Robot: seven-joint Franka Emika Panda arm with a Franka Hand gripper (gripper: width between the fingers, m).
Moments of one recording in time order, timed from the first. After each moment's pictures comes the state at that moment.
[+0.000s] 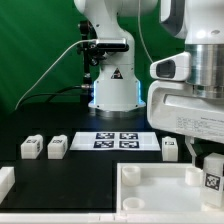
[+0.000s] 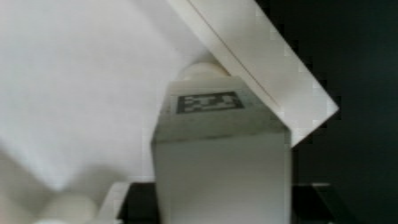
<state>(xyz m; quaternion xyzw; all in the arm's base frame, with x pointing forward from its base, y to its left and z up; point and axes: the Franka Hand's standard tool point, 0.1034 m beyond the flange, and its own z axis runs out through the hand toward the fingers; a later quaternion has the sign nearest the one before) 0.638 0.109 0.083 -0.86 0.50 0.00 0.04</state>
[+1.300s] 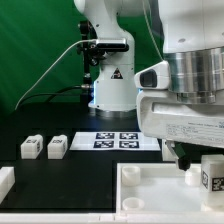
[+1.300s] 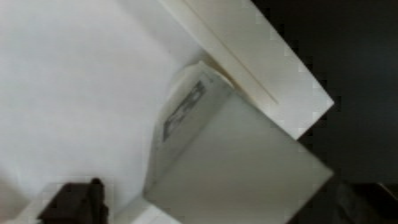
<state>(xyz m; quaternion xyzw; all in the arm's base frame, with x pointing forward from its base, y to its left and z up) 0.640 0.106 0.081 -0.94 0.34 -0.01 0.07</state>
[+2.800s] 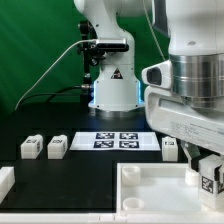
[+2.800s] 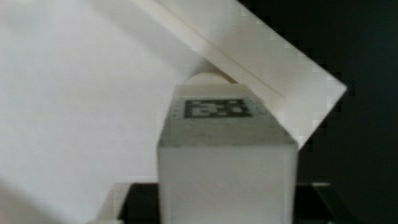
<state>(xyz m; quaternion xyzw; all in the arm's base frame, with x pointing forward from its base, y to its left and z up) 0.640 0.106 0.079 -0.83 0.56 0.05 0.04</state>
